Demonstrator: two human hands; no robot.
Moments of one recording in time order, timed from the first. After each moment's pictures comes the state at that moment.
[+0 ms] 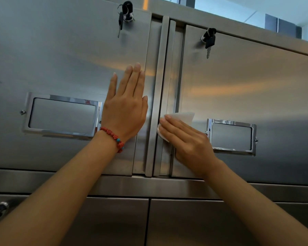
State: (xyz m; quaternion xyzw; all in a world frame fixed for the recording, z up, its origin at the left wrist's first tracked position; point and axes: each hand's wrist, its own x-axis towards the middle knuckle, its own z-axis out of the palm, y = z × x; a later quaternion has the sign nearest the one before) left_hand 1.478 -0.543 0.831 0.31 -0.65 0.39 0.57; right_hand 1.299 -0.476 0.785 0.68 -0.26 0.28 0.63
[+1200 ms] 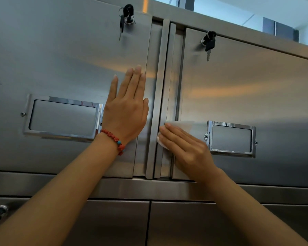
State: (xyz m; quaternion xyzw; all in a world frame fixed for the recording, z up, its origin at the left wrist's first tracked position) left_hand 1.478 -0.539 0.831 0.31 -0.65 0.39 0.57; right_hand 1.297 -0.482 0.773 0.68 -0.24 0.30 0.63
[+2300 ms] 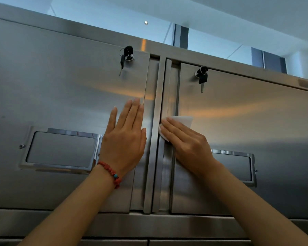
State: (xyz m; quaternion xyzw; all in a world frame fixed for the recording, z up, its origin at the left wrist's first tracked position) left_hand 1.479 -0.538 0.832 0.30 -0.64 0.41 0.58; right_hand 1.300 -0.483 0.846 0.64 -0.25 0.28 0.67
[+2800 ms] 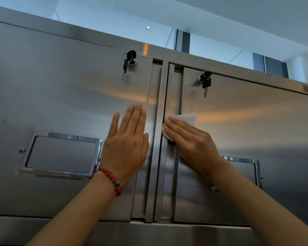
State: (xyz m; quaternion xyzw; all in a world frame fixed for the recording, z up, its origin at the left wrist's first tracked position) left_hand 1.478 -0.541 0.832 0.29 -0.62 0.43 0.59; right_hand 1.297 -0.480 0.863 0.65 -0.24 0.25 0.68
